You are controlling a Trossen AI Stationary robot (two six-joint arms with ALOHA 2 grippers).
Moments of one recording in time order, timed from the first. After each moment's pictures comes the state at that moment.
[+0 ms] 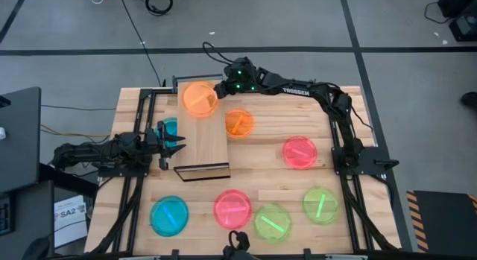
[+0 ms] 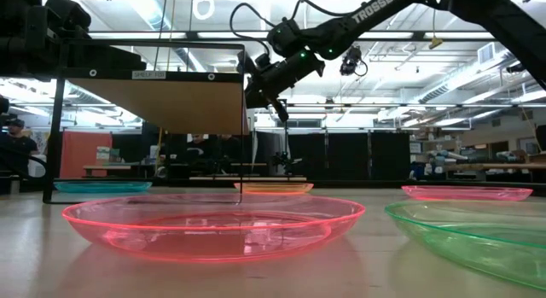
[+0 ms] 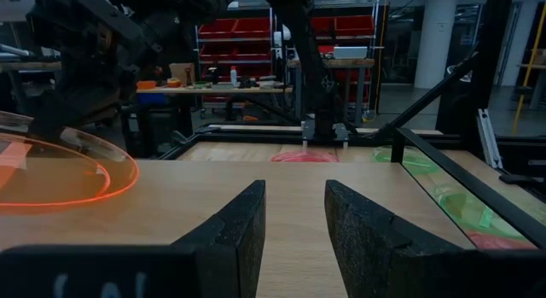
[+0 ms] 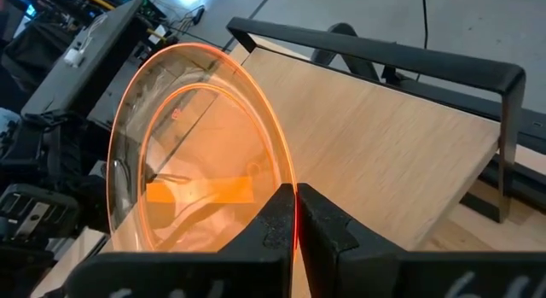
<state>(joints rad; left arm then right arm) 0.02 0.01 0.01 0.06 -0.16 0.01 -0.49 2.09 1.75 -0.13 -0.23 0.60</state>
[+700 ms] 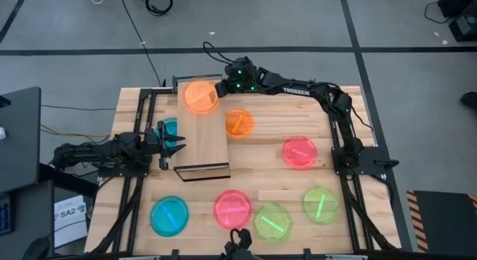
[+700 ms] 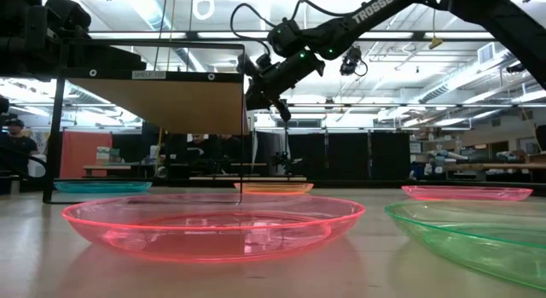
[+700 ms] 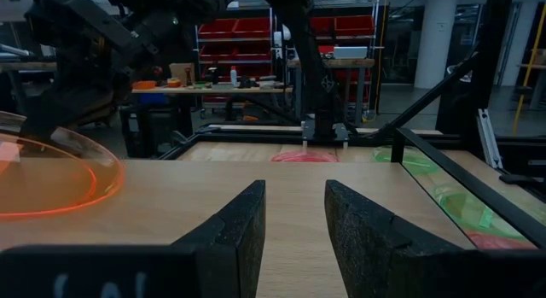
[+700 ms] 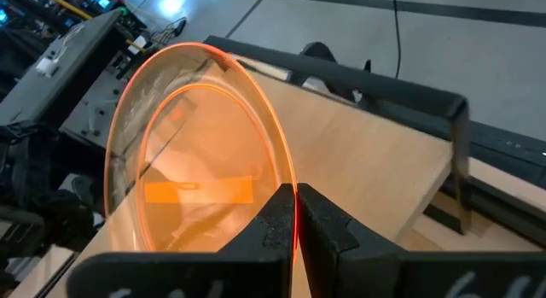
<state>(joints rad) 0.02 0.01 0.01 0.06 -0.16 0.01 -0.50 2.09 1.75 -0.13 -0.15 0.57</state>
